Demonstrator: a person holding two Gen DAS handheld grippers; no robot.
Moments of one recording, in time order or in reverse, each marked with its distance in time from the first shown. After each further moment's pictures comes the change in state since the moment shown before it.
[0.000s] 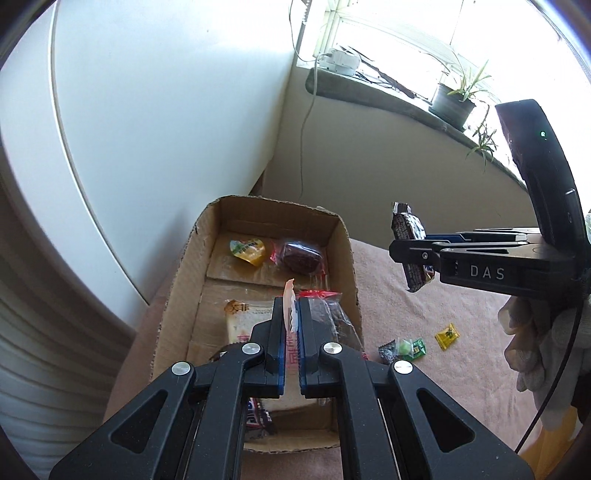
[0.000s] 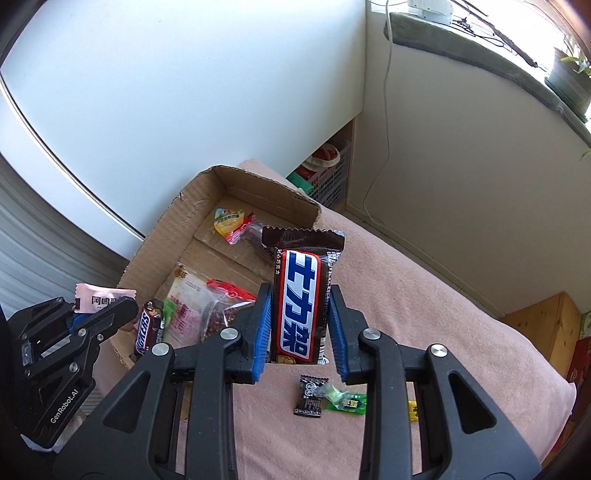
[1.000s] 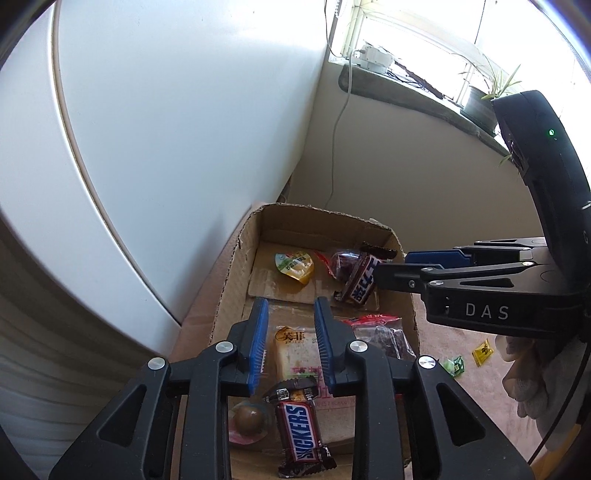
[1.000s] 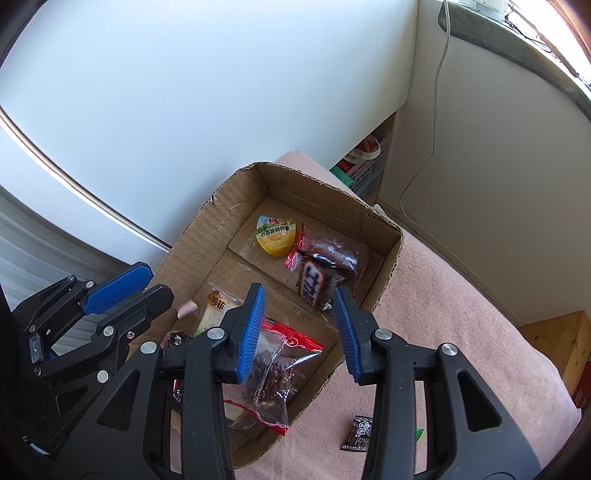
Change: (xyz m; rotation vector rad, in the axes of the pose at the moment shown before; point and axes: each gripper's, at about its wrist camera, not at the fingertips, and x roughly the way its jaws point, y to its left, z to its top) left arm 0.024 0.029 0.017 -0.017 0.014 0.073; right arm 0.046 0.040 0.032 -0.042 0.071 0.073
